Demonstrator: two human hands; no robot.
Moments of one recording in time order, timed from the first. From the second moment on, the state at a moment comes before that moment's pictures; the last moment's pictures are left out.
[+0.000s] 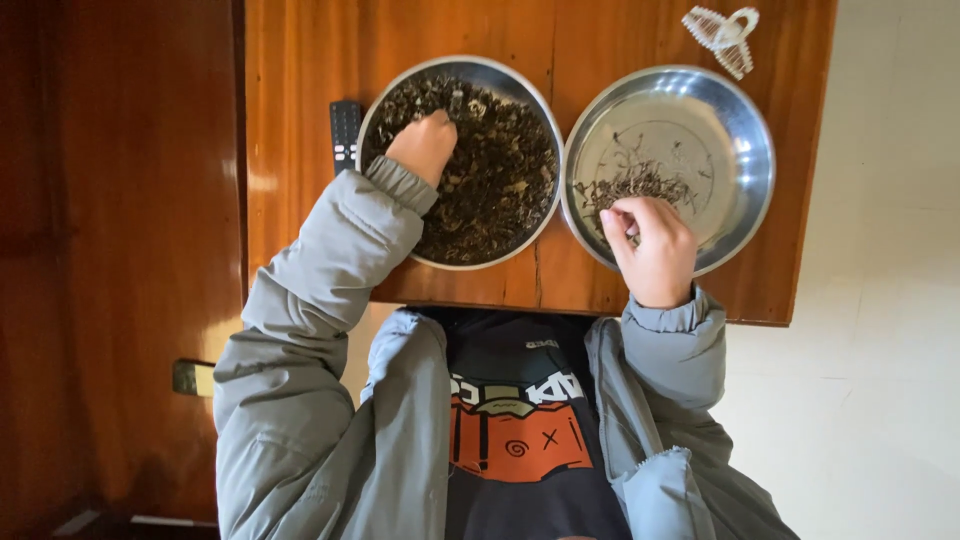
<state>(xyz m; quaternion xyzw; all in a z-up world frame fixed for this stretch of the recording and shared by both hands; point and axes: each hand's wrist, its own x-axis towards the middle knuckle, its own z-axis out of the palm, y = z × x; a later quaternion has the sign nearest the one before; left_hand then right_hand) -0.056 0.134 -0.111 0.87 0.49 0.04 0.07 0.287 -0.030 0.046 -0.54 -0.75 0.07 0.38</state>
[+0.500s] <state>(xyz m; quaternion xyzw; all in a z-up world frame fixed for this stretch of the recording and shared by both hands) -0.055 0.131 -0.081 0.90 0.42 0.08 0.04 0.287 -0.034 0.050 -0.54 -0.75 0.07 0.37</state>
